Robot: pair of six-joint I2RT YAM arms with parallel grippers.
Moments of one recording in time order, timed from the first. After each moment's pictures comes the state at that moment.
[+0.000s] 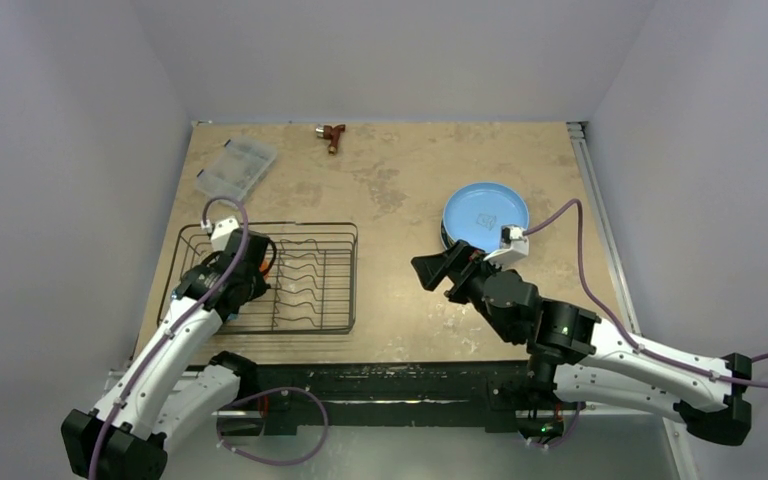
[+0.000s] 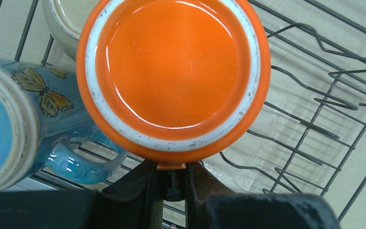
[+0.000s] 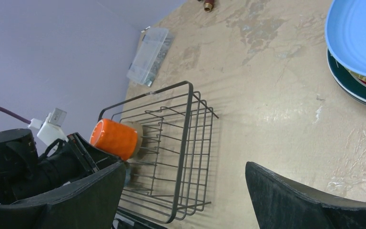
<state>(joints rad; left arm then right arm) -0.35 0.85 0.77 -0.94 -0.48 -0.68 1.17 0.72 0.72 -0.31 0.66 1.03</state>
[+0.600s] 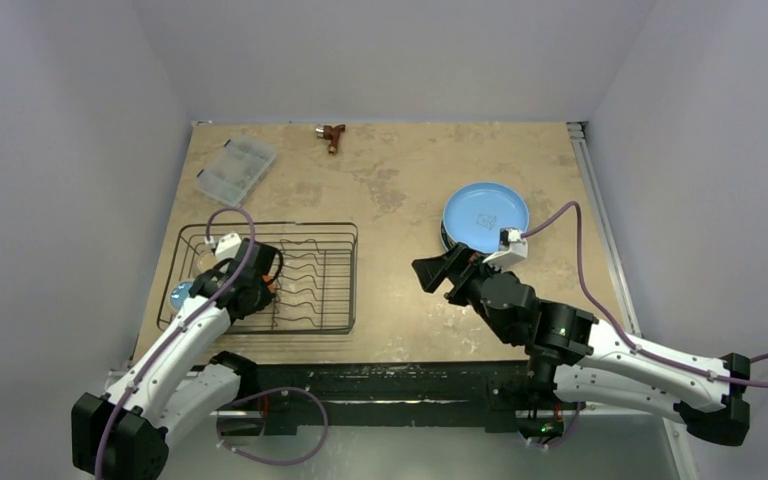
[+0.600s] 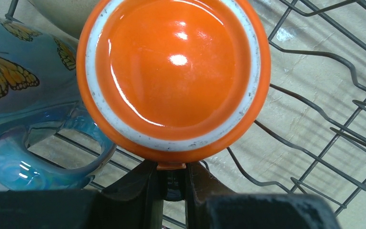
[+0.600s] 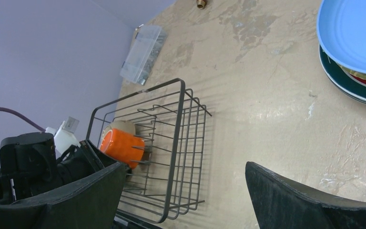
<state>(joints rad) -0.35 0.89 0.64 -0.89 -0.45 -0.82 1.17 0.72 0.69 -0.31 0.67 1.04</state>
